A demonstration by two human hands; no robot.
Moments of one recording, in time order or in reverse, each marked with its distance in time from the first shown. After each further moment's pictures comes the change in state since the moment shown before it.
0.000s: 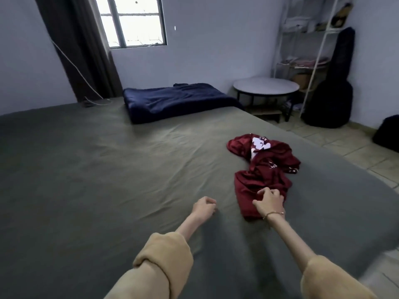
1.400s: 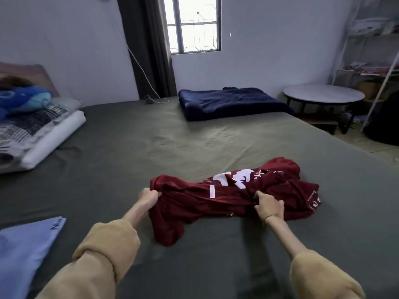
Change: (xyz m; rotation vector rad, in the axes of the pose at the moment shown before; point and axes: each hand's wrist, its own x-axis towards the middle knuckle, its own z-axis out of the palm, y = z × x) left_hand -0.121 -0.115 -0.235 -0.068 0.604 -0.339; right_hand -0.091 -0.087 0.059 -0.437 -0.089 -0.402
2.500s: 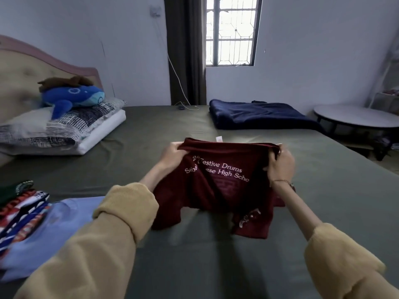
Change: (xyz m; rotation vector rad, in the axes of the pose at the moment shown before) left_hand -0.075 0.059 -0.108 -0.272 0.011 0.627; right_hand -0.006 -0.106 -0.096 0.787 0.570 -0.159
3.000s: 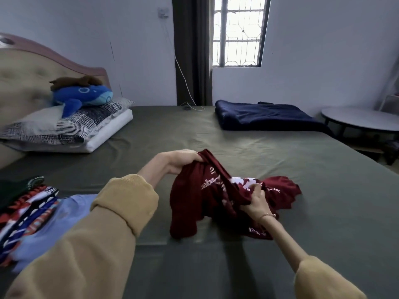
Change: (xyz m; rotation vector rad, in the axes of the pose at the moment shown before) left_hand -0.019 0.038 -0.009 -0.179 -0.567 -0.441; right_hand -0.087 0.038 0.033 -0.101 -0.653 0.092
